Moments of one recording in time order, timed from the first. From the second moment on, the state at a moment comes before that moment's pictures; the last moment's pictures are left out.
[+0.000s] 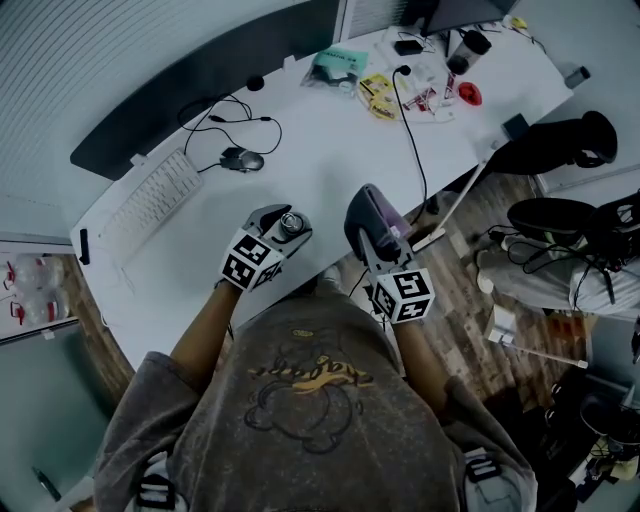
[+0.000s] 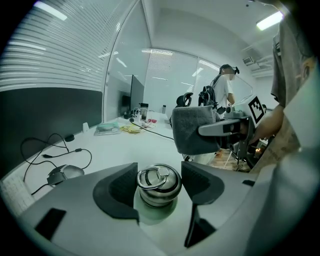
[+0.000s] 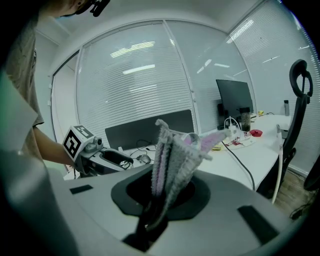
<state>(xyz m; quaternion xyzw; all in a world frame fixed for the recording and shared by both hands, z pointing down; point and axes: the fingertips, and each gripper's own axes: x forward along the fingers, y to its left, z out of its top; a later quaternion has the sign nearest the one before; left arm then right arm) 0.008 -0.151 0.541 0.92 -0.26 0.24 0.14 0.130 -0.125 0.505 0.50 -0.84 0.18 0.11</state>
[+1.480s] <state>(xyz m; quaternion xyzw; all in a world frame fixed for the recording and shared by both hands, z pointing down) 0.005 -0.152 0.539 0.91 -0.31 0.21 0.16 -0.026 -0.218 0.574 -0.03 -0.96 -0.01 0.26</state>
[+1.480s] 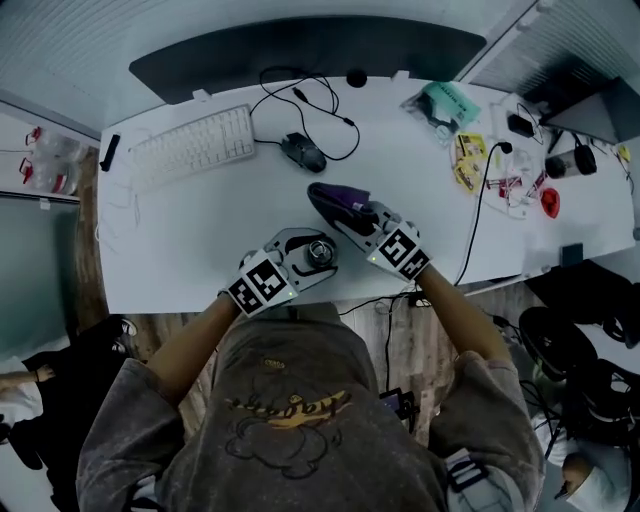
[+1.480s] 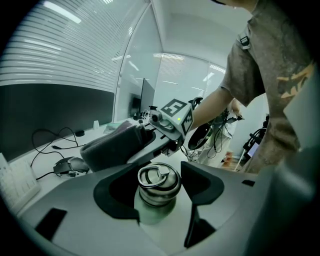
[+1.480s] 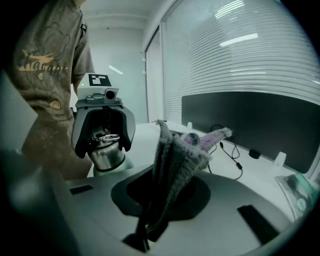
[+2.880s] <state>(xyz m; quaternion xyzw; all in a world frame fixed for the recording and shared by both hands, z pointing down) 0.003 -0.153 0.540 0.90 -0.33 0.20 0.19 -0.046 -0.176 0.590 -0.33 -0.89 -0.01 0.33</state>
